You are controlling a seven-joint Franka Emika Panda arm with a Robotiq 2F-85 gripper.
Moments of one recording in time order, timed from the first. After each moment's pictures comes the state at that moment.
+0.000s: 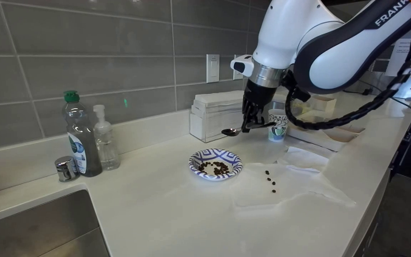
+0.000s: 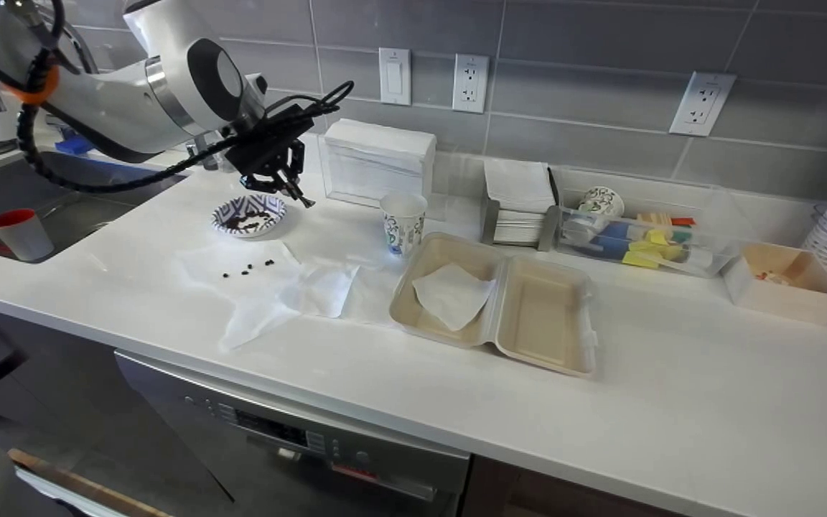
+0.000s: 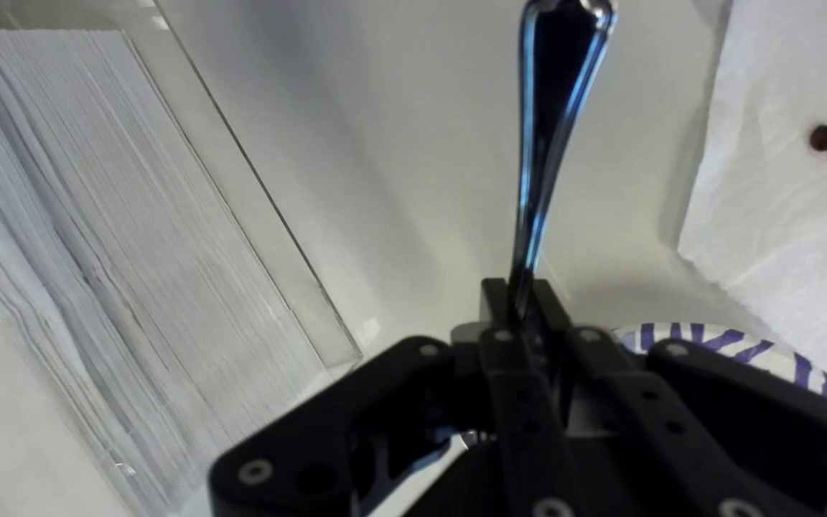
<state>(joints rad) 0.04 -0.01 0.09 -2.39 -0.51 2.71 -0.48</state>
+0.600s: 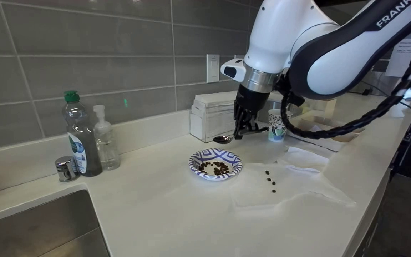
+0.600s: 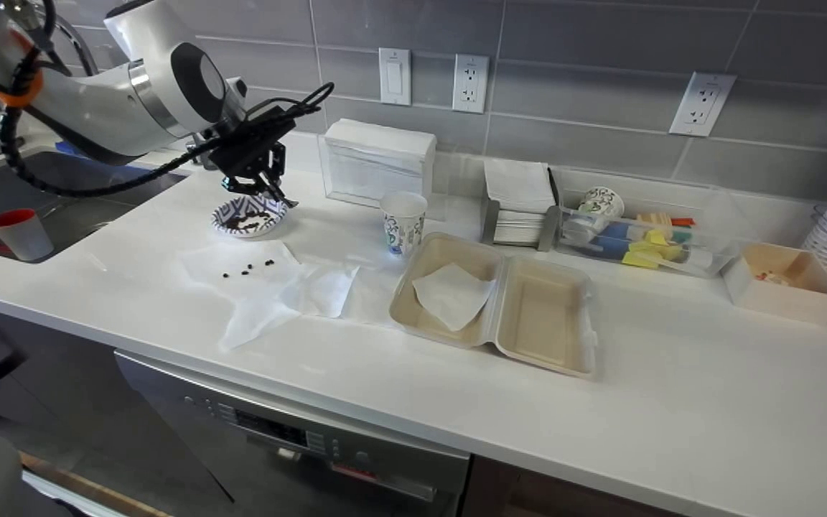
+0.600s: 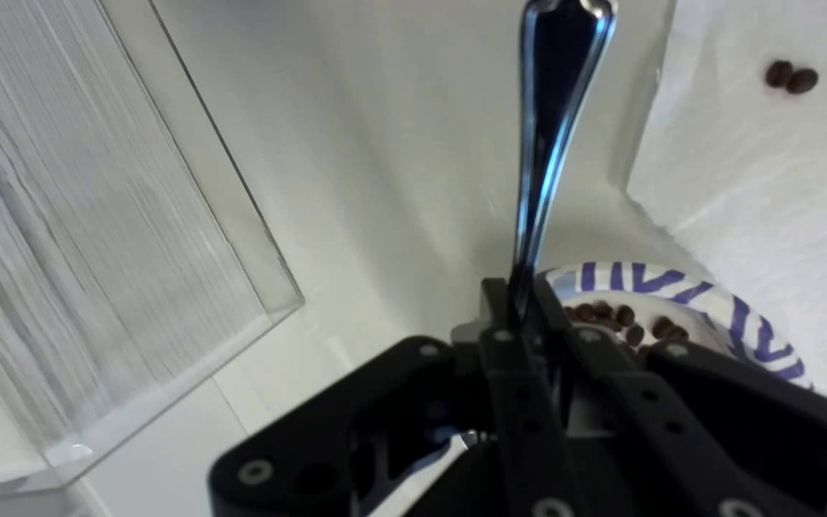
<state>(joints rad) 0.08 0.01 0.12 -2.38 -0.50 2.71 -0.49</state>
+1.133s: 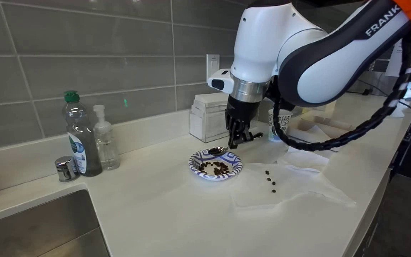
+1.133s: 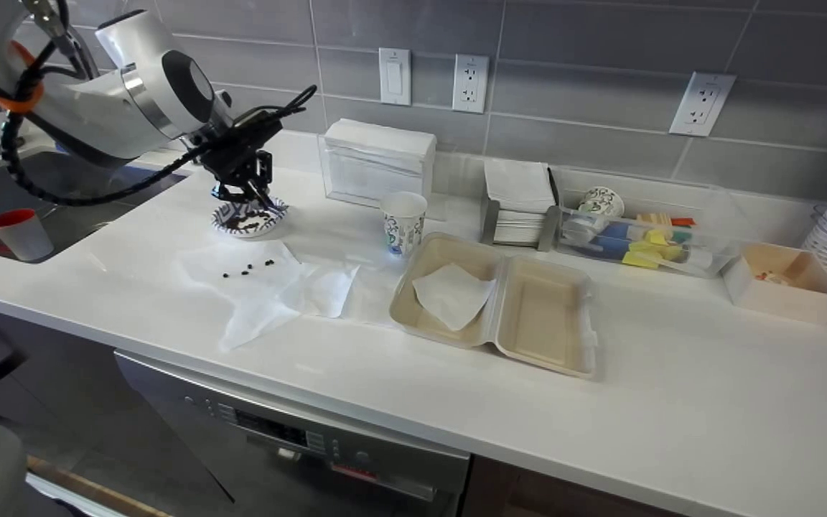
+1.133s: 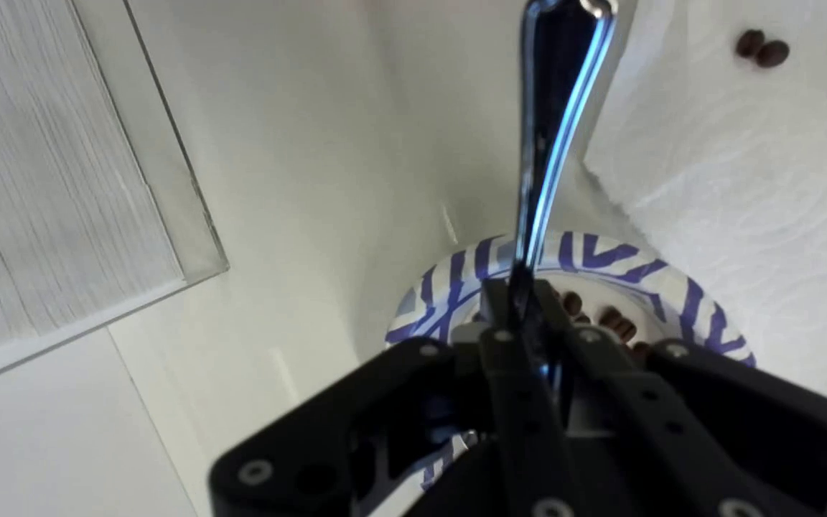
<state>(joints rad) 0.13 0.08 0.14 -2.32 -0.55 2.63 -0.52</state>
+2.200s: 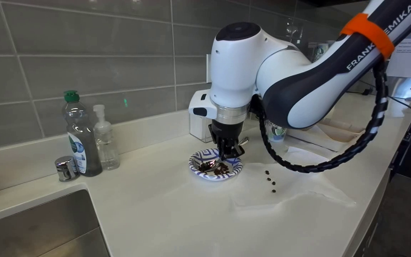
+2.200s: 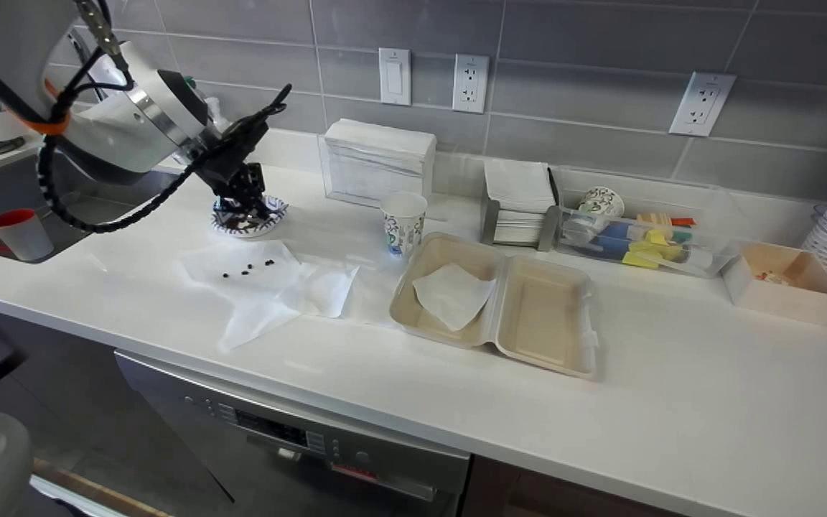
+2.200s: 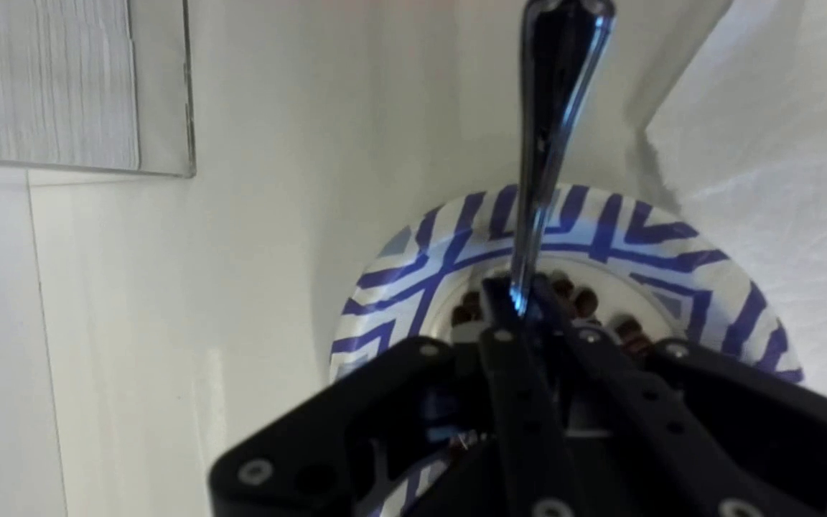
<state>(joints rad) 0.19 0.22 0.16 -2.22 -0.80 2.55 -0.51</state>
